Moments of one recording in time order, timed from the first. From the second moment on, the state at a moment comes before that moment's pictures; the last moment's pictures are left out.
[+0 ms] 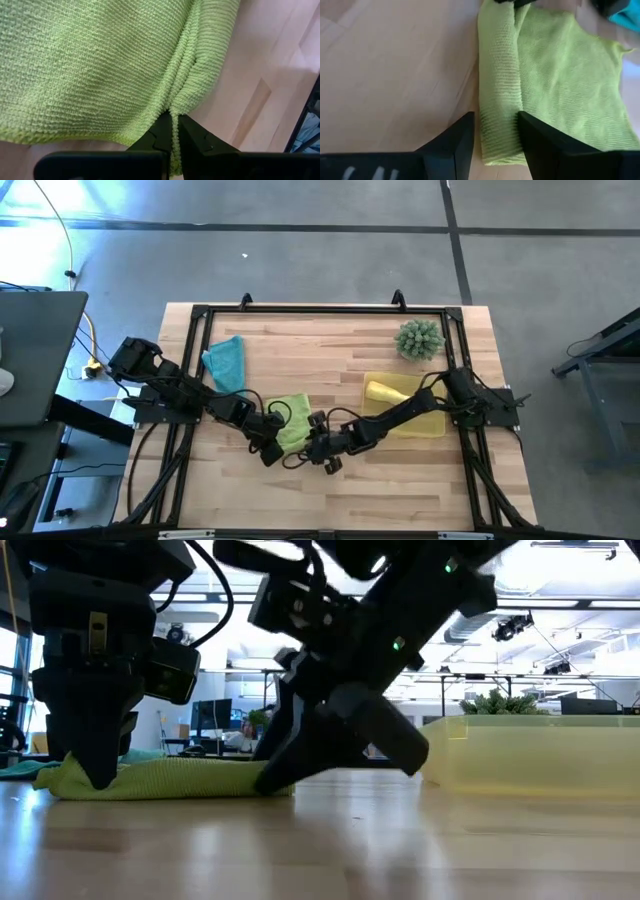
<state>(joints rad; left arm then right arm) -0.22 1.60 0.61 -0.08 0.17 -1.02 0.33 2.14 1.34 -0.07 0.30 -0.29</state>
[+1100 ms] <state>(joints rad) -0.20 1.46 0.65 -0.23 0.26 -0.72 0.22 2.16 1.35 -0.23 -0.09 0.10</state>
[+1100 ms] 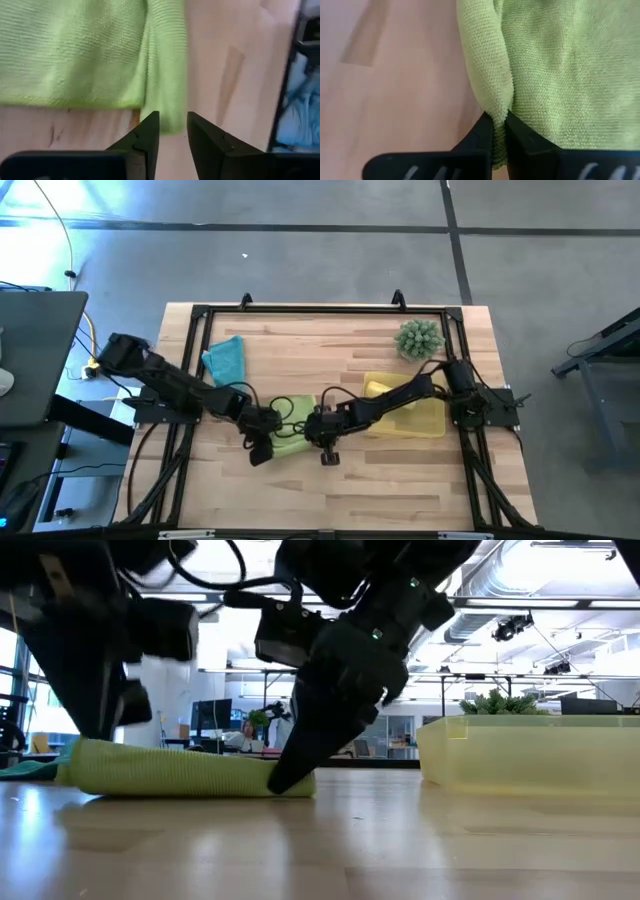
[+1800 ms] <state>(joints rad) -0.56 1.44 0.66 -0.02 -0.32 -0.39 0.16 2.16 1.34 -0.24 -0.43 0.45</state>
